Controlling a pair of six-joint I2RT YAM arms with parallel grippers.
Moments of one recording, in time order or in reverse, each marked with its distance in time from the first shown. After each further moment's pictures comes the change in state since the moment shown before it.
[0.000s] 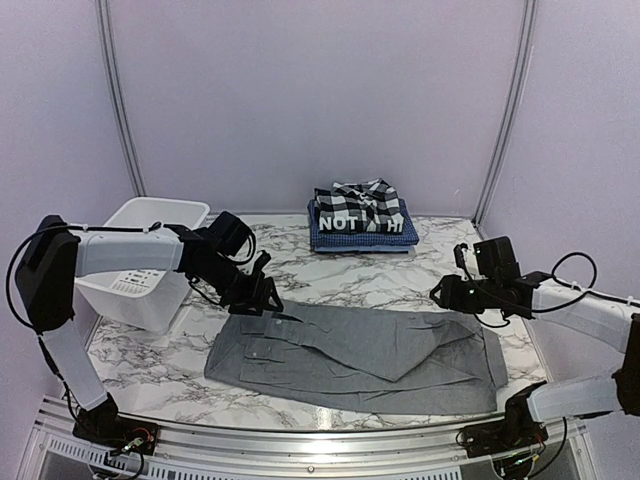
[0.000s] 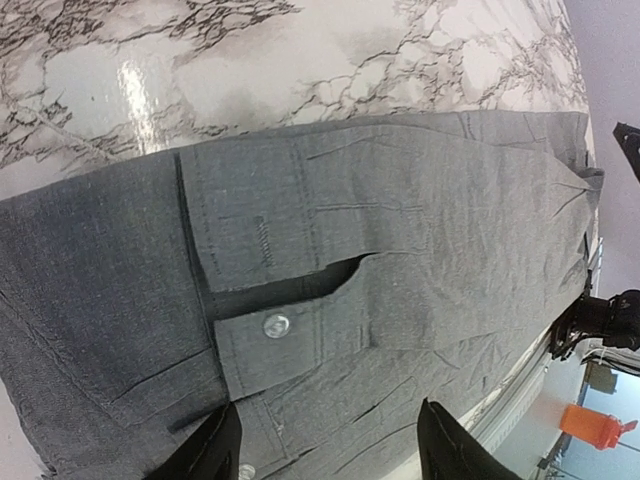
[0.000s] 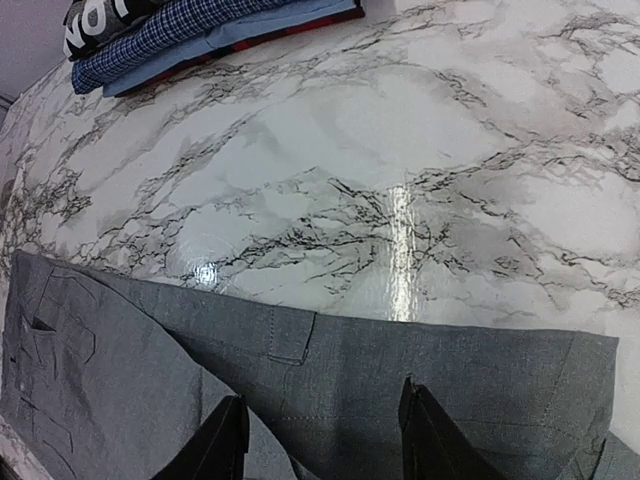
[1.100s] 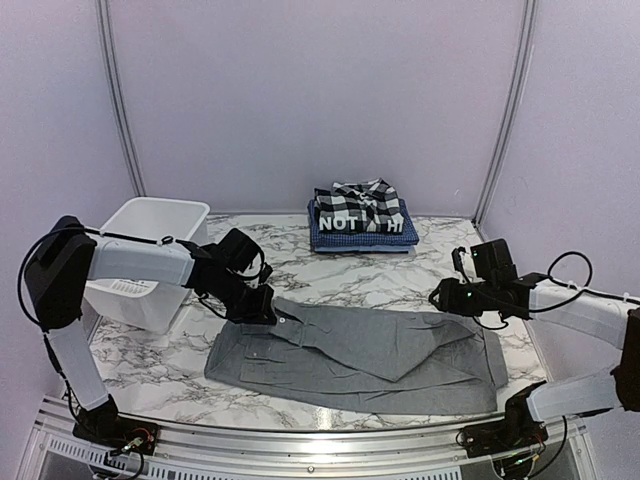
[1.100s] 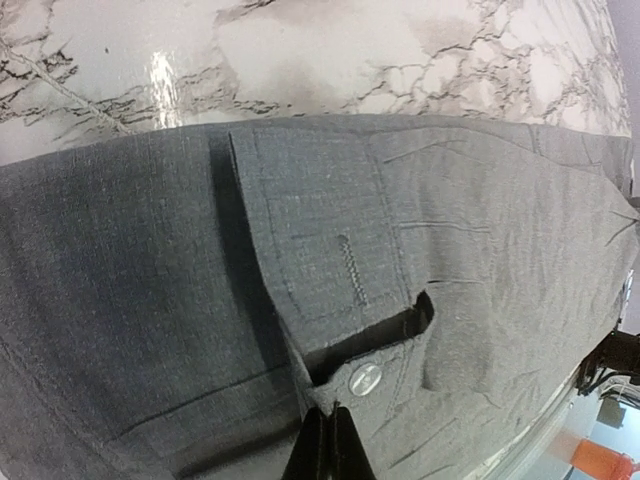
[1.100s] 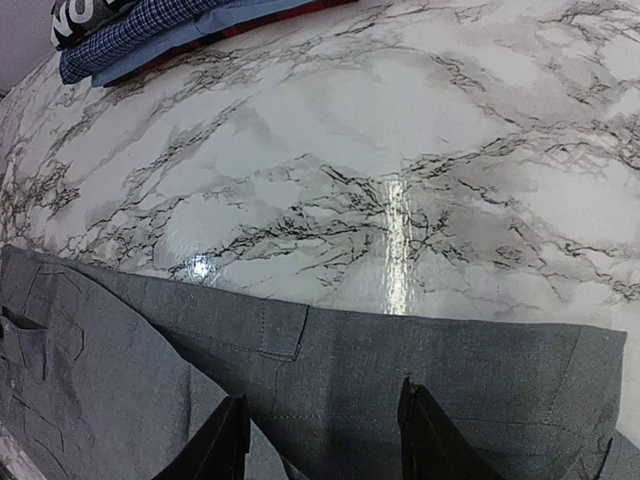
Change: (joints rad) left arm -0.054 0.061 -0.085 0.138 -0.105 -0.094; right arm 0.006 0.027 -0.010 0.008 0.008 0.000
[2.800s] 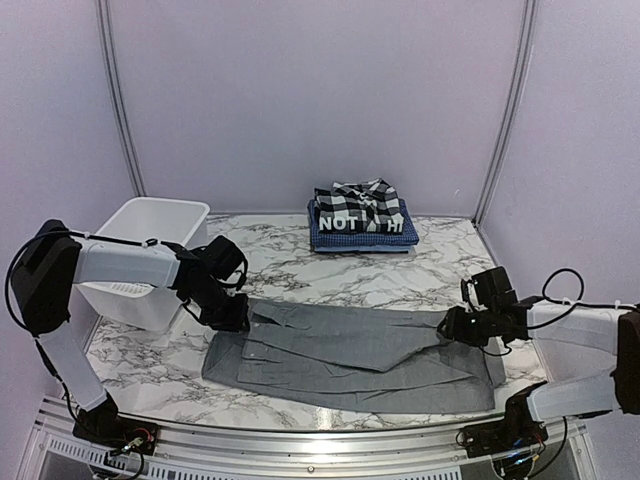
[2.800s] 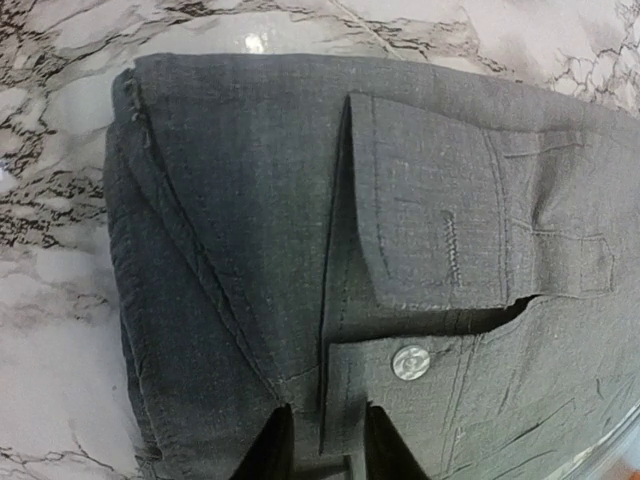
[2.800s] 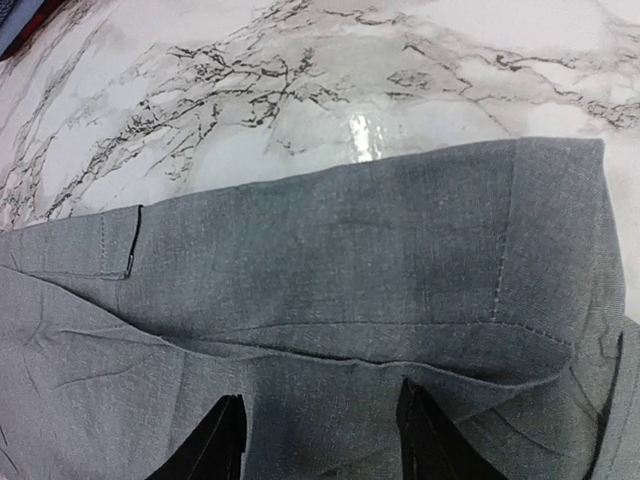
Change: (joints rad) left arm 0.049 -0.082 -0.077 -0.154 -0.180 0.046; right arm -0.049 -0.006 -0.194 0.037 0.029 0.089
